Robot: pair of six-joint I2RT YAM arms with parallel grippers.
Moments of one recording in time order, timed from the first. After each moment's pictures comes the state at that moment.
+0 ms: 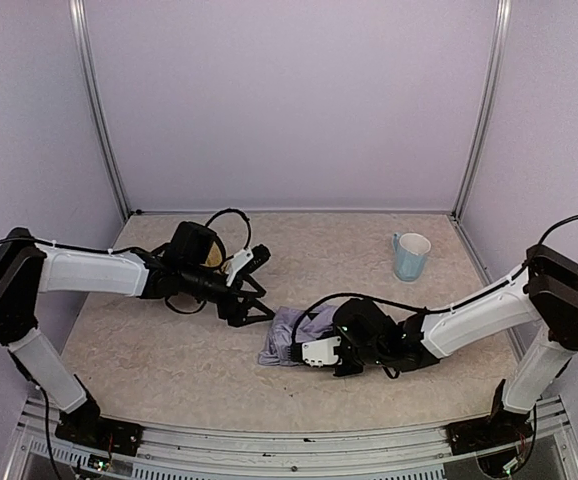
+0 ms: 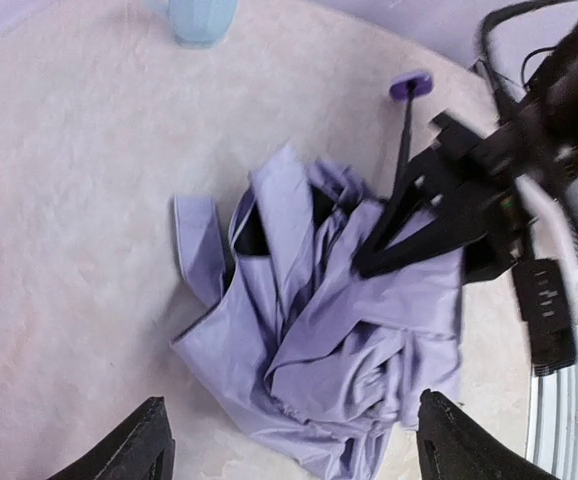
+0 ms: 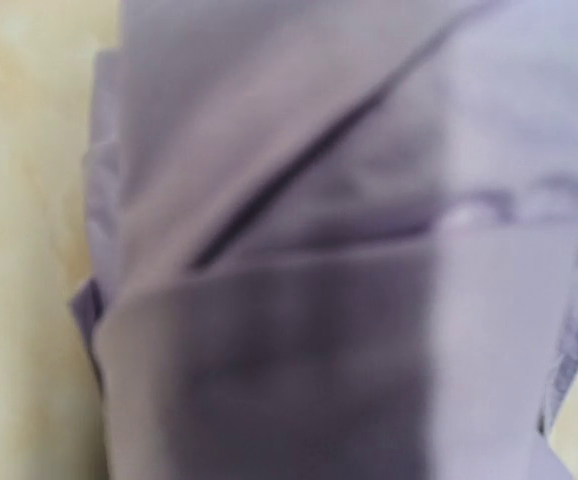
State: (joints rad) left arm -0.67 1.62 0.92 0.02 0.65 0.21; right arm 1.10 1.67 0.72 0.18 0.21 -0.79
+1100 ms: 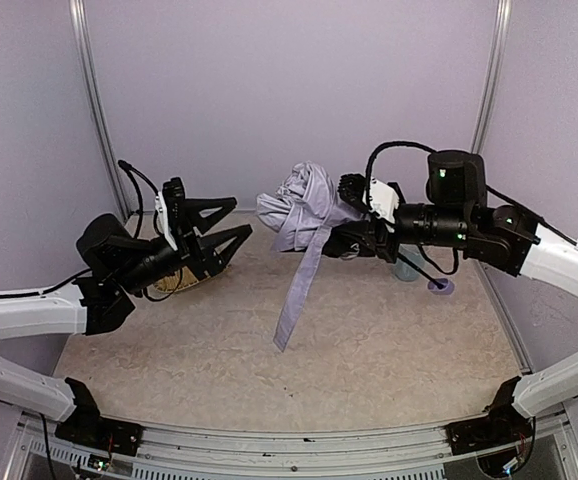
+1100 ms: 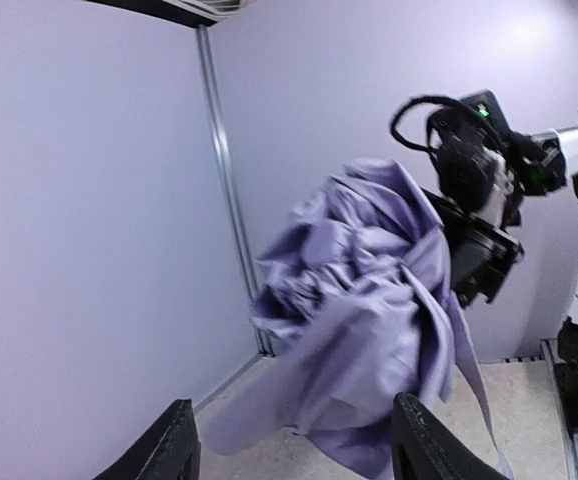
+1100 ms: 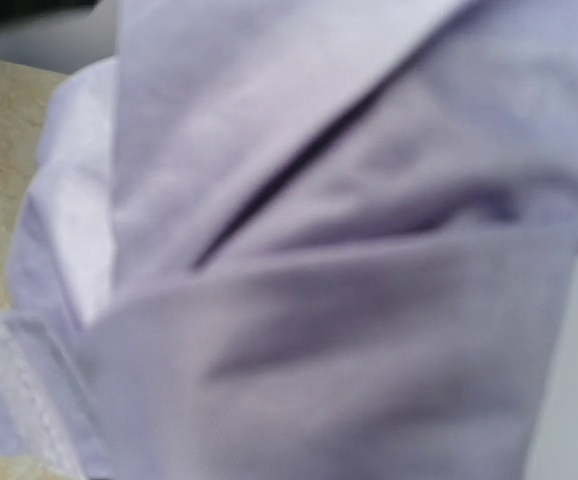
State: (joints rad) left arm -0.76 1.17 0.68 0.83 0.34 0.08; right arm 0.85 1.23 1.18 -0.22 -0.21 -0.63
